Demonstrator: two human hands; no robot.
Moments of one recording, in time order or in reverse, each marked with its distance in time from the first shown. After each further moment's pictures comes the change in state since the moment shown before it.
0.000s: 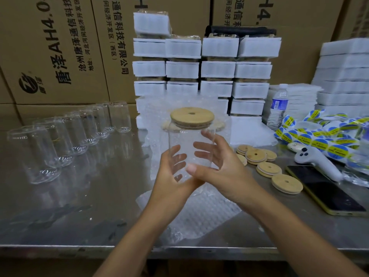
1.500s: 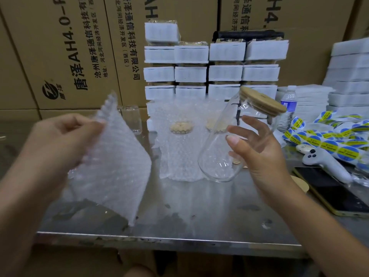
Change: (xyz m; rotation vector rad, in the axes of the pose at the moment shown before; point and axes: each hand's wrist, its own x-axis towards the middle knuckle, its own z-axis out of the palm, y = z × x) left_hand -0.015 0.095 -0.139 0.357 0.360 0.023; right_hand -0.005 -0.014 -0.030 0.308 0.301 -0.170
